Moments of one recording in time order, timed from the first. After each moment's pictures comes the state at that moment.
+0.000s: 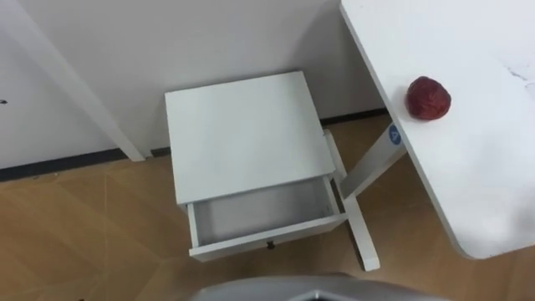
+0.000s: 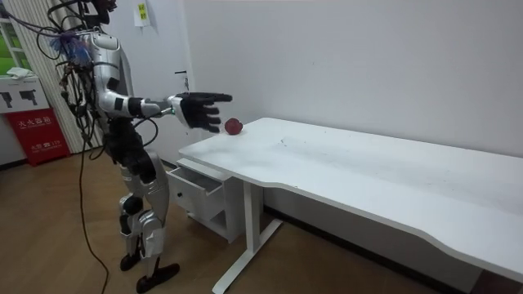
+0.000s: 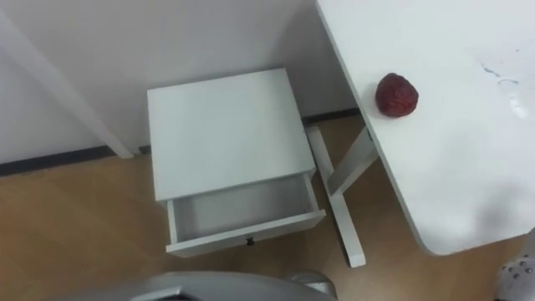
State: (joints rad) left arm 0.30 0.24 0.25 1.12 0.08 -0.07 0.18; right arm 0.21 -0.32 -0.64 0.08 0.50 -0.27 -0.90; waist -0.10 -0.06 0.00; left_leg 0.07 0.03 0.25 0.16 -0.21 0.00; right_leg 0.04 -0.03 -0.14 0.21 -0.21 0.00
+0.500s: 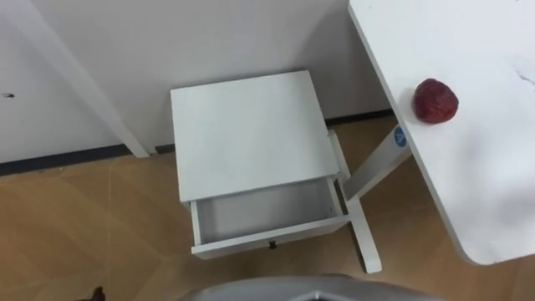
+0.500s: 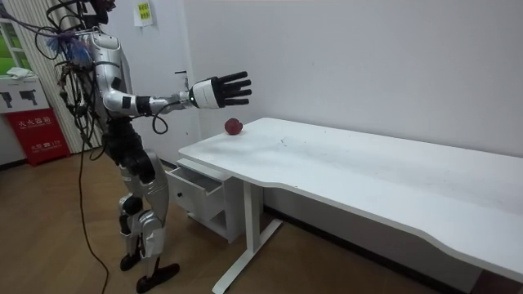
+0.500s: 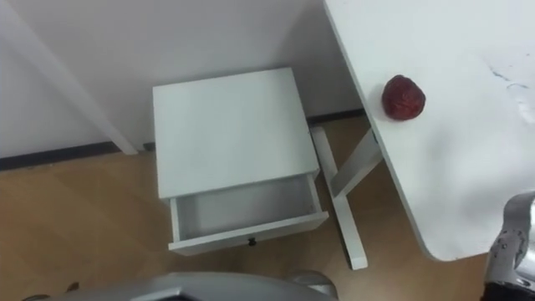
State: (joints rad) left arm 0.27 0.24 0.19 1.13 0.08 -0.09 0.14; right arm 0.18 -0.37 -0.49 0.06 0.34 -0.27 -0.75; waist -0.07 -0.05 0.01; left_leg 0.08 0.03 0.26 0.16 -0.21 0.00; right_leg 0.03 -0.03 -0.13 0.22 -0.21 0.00
